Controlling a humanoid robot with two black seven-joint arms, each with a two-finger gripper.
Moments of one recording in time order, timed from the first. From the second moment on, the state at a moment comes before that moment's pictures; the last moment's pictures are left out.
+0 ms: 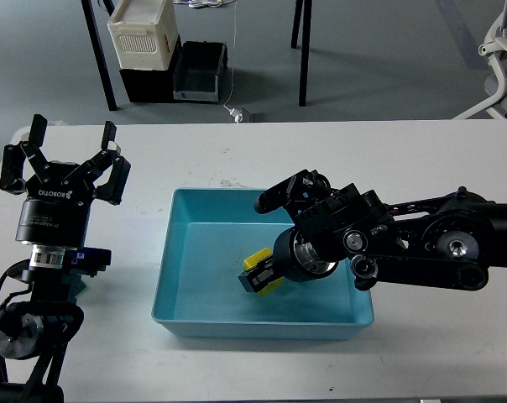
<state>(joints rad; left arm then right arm) 0.07 -0.04 -1.52 -1.59 -0.22 -0.49 0.07 1.29 -0.16 -0.07 1.41 -1.08 0.48 -0.49</state>
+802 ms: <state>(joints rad) 0.06 -0.04 -1.52 -1.59 -0.22 -0.49 0.07 1.28 -0.37 0.36 1.20 -0.32 0.33 -0.49</state>
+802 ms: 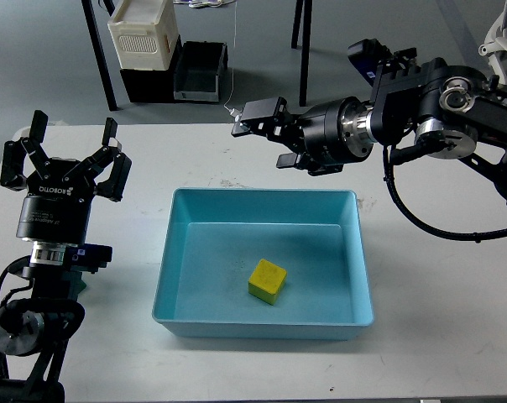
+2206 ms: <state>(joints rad) 0.01 -0.04 -1.50 -1.55 -0.22 -0.49 0.09 0.22 -0.23 1.81 1.43 0.12 0.40 -0.49</state>
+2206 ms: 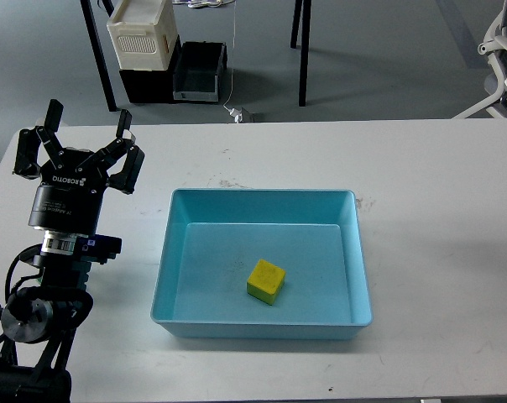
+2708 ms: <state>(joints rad) 0.01 -0.04 -1.50 -1.55 -0.23 -0.49 0.08 -0.23 0.00 1.85 1.73 0.19 0.40 -0.49</state>
